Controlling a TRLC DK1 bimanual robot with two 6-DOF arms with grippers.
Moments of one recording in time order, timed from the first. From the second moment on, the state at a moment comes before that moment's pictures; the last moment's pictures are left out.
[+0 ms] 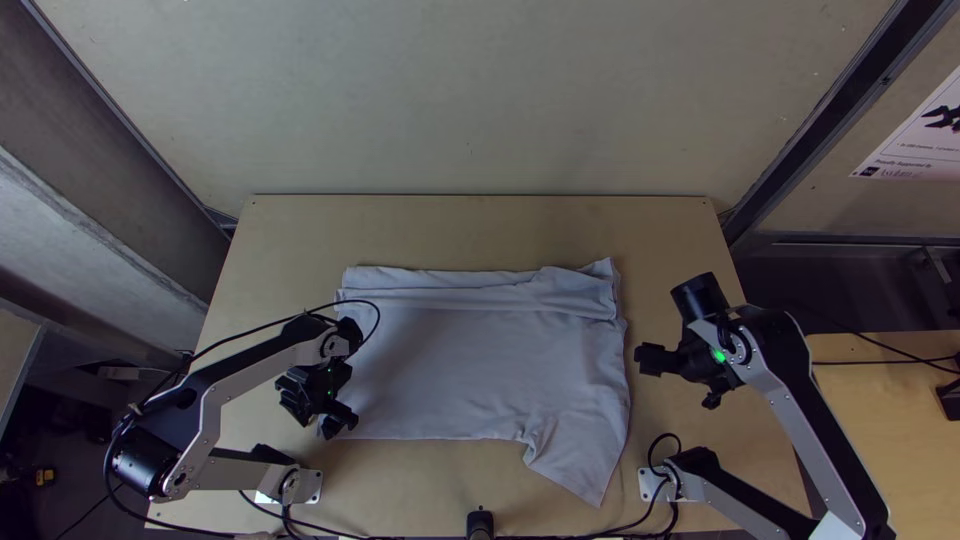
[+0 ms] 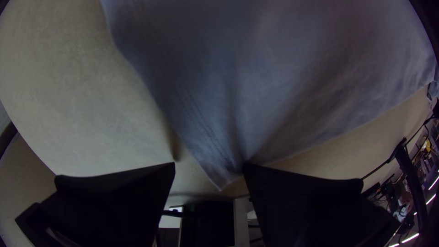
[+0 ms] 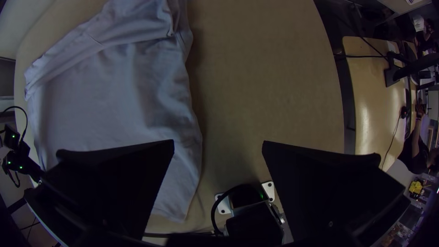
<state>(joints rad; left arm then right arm) -0.38 1.45 0.76 -1.24 -0.07 0.02 0.33 1.06 1.11 -1.45 0.12 0.50</state>
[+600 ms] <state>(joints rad) -0.41 1.47 0.80 -1.21 -0.04 0.00 0.44 1.05 0.81 -1.42 -0.10 0.55</state>
